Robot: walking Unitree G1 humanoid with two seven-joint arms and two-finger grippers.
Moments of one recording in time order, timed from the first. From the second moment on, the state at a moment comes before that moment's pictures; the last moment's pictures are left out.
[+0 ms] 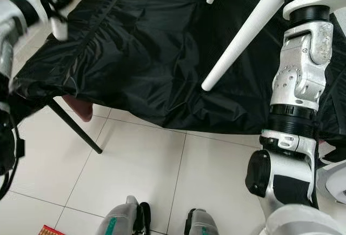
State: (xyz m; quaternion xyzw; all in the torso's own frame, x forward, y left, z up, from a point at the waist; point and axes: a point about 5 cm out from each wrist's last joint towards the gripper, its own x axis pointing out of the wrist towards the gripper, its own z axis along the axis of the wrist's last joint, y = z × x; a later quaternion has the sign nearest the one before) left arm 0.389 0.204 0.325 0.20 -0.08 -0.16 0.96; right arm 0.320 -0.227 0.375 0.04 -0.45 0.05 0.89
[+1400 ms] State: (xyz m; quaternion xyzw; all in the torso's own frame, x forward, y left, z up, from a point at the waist) left arm 0.368 0.227 0.271 0.14 0.04 -0.15 0.98; right arm 0.291 -0.184 0.331 -0.03 -0.38 0.10 0.92
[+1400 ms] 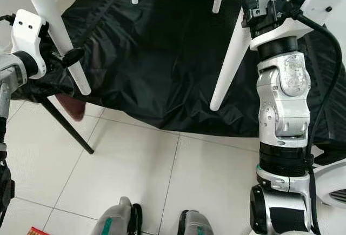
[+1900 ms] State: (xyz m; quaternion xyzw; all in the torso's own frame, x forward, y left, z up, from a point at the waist) left arm 0.375 0.220 0.294 0.14 0.02 -0.16 0.98; right arm 0.294 -0.189 0.336 0.01 -0.39 0.07 0.92
